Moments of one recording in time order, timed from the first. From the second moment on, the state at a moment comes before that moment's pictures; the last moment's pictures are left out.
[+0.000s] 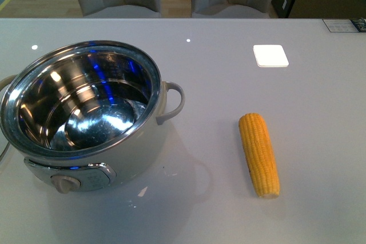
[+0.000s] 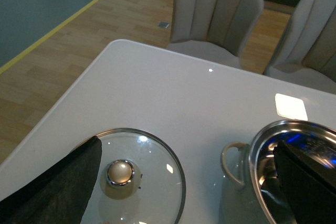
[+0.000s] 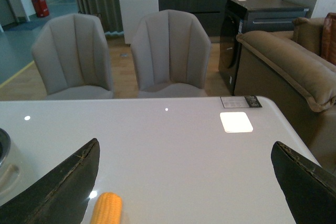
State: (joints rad) left arm 0.66 0.97 0.24 0.45 0.49 0.02; right arm 0.00 0.01 0.03 0.00 0.00 0.00
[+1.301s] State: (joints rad) left arm 0.31 0.45 0.16 -0.10 0.61 0.19; right arm 0.00 0.01 0.03 0.00 0.00 0.00
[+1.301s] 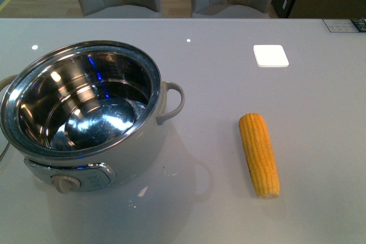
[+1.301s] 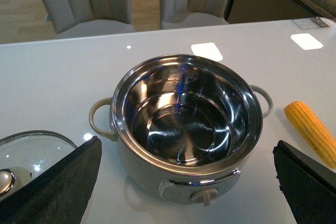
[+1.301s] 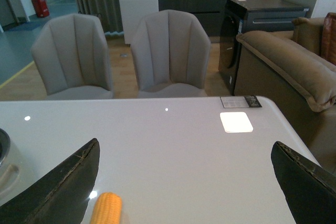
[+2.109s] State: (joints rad) left arm 0.00 0.01 0.01 0.01 0.00 0.00; right arm 0.00 0.00 0.03 0.00 0.00 0.00
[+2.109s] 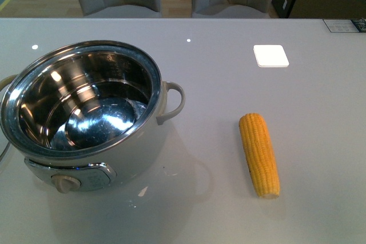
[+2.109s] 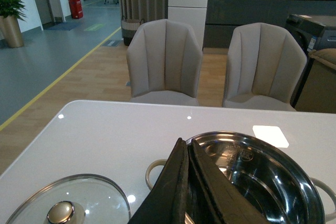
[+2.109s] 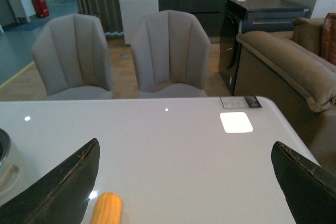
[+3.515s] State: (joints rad) left arm 0.00 0.01 0.01 0.00 0.00 0.00; right arm 0.34 1.47 0.53 0.07 0.22 0.31
